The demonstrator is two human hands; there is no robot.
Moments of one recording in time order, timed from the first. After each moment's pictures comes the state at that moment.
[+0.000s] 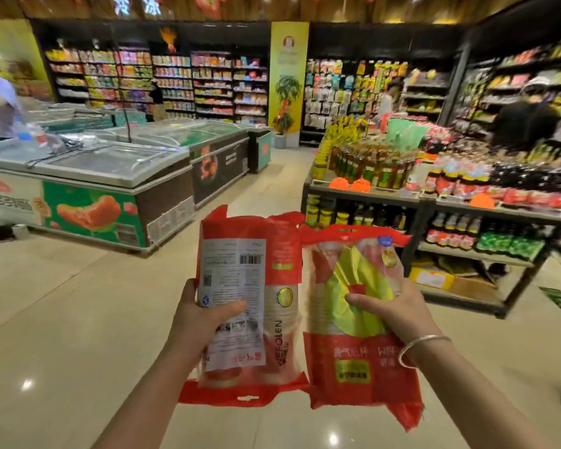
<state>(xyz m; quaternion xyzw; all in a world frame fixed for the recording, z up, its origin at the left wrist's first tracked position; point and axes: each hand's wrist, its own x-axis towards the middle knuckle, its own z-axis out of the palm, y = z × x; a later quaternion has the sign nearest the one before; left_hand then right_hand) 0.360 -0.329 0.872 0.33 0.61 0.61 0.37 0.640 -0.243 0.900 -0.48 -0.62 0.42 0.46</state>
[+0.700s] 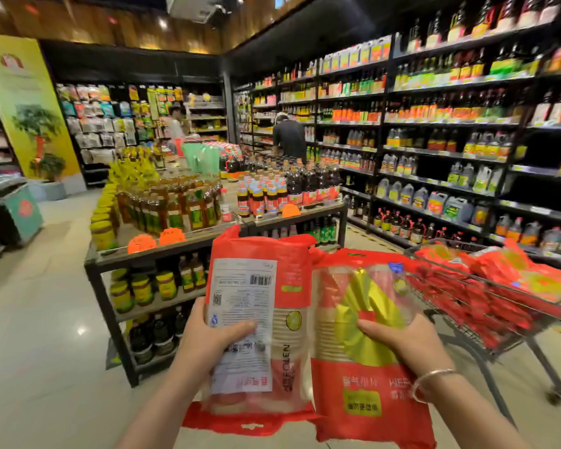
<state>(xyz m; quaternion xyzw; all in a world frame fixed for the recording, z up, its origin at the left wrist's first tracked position) 0.610 0.107 0.903 0.58 0.44 0.42 0.54 0.892 -0.018 0.878 -0.70 -0.34 0.24 0.58</state>
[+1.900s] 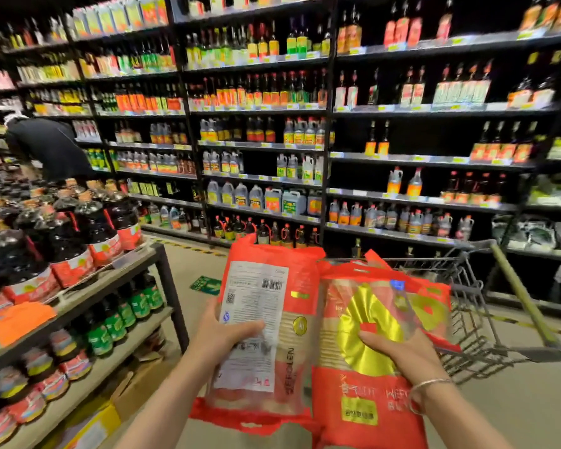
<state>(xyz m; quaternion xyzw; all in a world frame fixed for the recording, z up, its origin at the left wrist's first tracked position) 1.334 0.508 0.853 0.72 0.23 0.15 0.63 1.439 0.231 0.844 -0.74 -0.08 0.08 0.66</state>
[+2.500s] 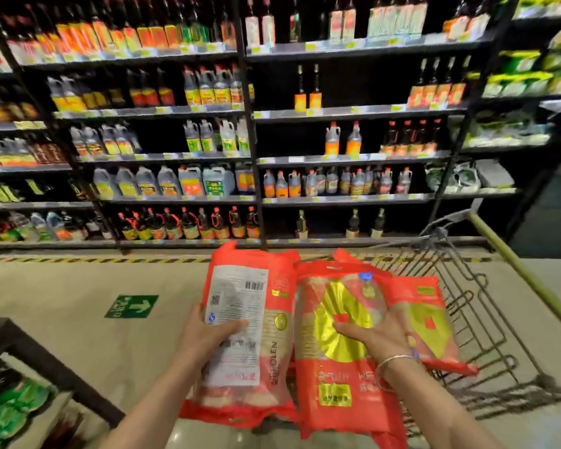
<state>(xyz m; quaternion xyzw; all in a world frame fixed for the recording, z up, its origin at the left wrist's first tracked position) 1.683 0.619 0.787 0.77 0.23 0.02 0.60 1.712 0.339 0.779 -0.78 0.10 0.01 0.62</state>
